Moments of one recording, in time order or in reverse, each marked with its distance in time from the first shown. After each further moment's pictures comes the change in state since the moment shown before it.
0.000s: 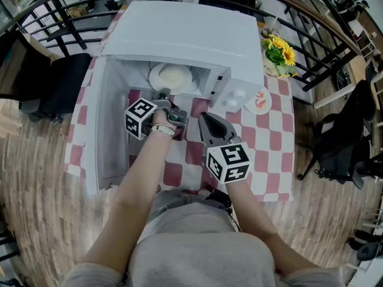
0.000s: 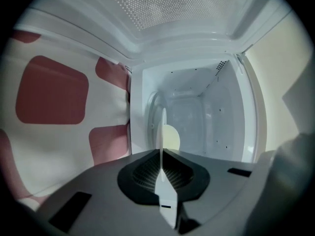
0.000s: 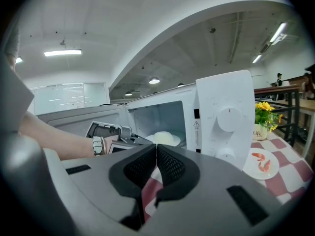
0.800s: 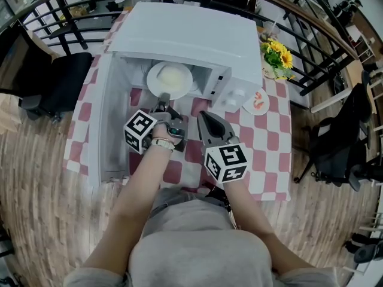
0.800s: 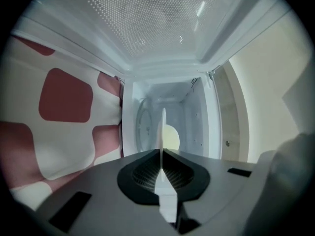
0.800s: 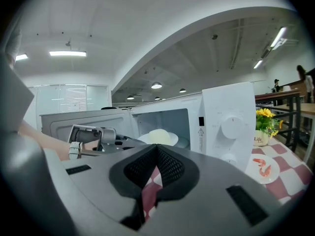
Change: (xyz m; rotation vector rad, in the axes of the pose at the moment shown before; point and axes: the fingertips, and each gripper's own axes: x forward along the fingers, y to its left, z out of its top) left arm -0.049 -0.025 -0.008 0.025 -0.040 -0.163; right arm -0.007 0.013 0.010 -0.033 -0.065 0.008
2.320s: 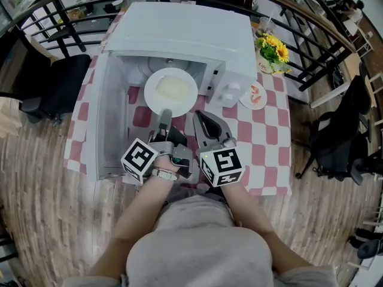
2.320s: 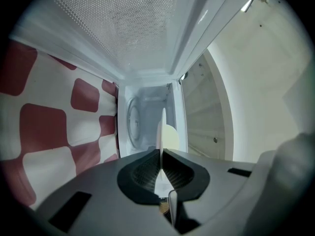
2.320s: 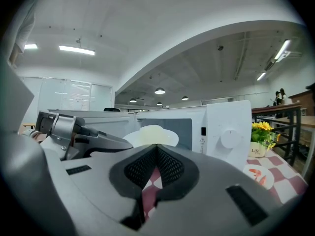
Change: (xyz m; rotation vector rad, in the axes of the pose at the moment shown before) left arm -0.083 -0.039 -0.044 0.038 0.007 -0.113; right arm -0.021 0.016 0.012 -0.098 -0.075 -0.006
